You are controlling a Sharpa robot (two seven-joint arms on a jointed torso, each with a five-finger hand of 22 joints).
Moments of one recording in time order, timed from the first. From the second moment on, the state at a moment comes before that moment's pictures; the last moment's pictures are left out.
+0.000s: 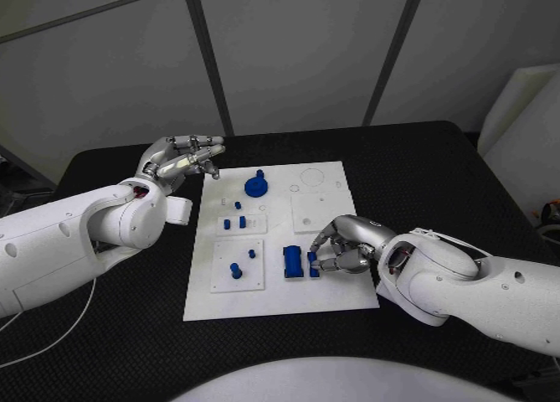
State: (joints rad) left arm 1.09 -0.89 0.05 1.46 -0.05 -0.30 0.40; left_hand 1.42 -0.12 0.41 -0.02 0.14 0.95 0.19 0.18 0.07 0.87 0.13 0.41 0.07 1.12 0.04 0.93 0.41 0.19 1.12 0.14 0.56 0.90; right arm 0.96 -0.95 -0.02 1.87 -1.45 -0.36 -0.37; right_hand 1.43 -0.06 0.00 0.21 0.36 1.02 0.13 0.12 0.20 1.39 0.04 1.17 1.28 1.47 -0.03 1.44 1.31 0.02 1.47 0.08 1.53 1.31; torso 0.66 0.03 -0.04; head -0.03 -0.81
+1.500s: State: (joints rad) left arm 1.07 -0.88 0.05 1.42 -0.01 -0.30 0.44; left_hand 1.37 -0.12 0.34 0.03 0.14 0.96 0.19 0.20 0.07 0.92 0.15 0.40 0.06 0.89 0.10 0.64 0.22 0.13 0.81 0.19 0.33 0.77; right arm 1.05 -0.87 -0.01 1.52 -0.68 -0.46 0.17; right_hand 1.58 -0.09 0.14 0.25 0.22 1.04 0.17 0.07 0.09 1.11 0.11 0.15 0.31 1.00 0.06 0.72 1.03 0.17 0.87 0.17 0.39 0.67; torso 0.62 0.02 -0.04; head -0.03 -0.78
